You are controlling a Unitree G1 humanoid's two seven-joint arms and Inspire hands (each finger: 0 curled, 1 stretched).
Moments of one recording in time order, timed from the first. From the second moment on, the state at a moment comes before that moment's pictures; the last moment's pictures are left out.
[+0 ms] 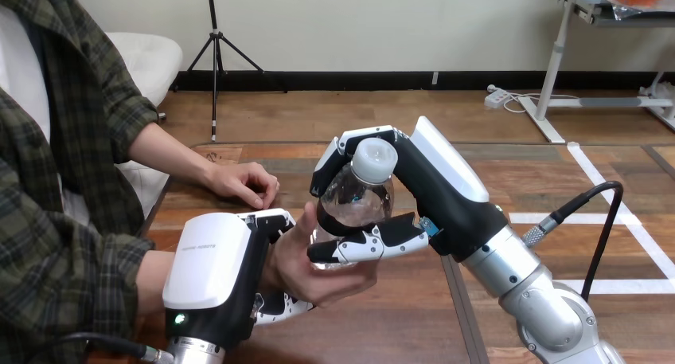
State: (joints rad) left arm 0.12 0.31 -0.30 0.07 0.84 -0.23 0.50; right arm -0.24 -0.27 0.20 0.19 -0.27 -0.63 0.19
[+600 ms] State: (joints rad) left arm 0.12 0.32 -0.30 0.07 0.84 -0.23 0.50; right arm -0.24 -0.27 0.20 0.18 -0.27 -0.63 0.19
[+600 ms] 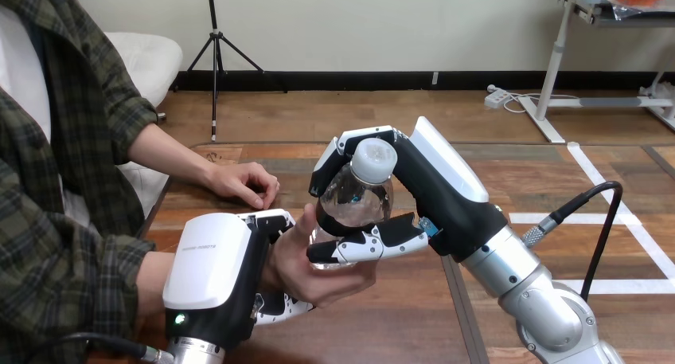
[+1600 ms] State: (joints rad) left arm 0.12 0.32 -0.30 0.07 0.84 -0.23 0.50; right arm -0.24 -0.27 0.20 0.19 -0.33 -0.66 0.13
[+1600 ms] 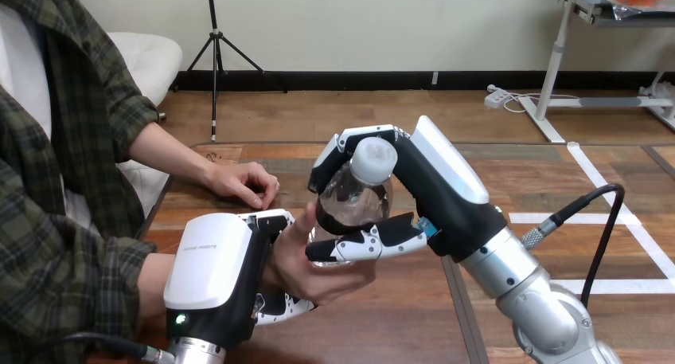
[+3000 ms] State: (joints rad) left arm 0.11 0.38 -0.29 0.07 0.78 -0.32 0.38; right arm -0.24 -0.27 0.16 0.19 -0.31 -0.63 0.12
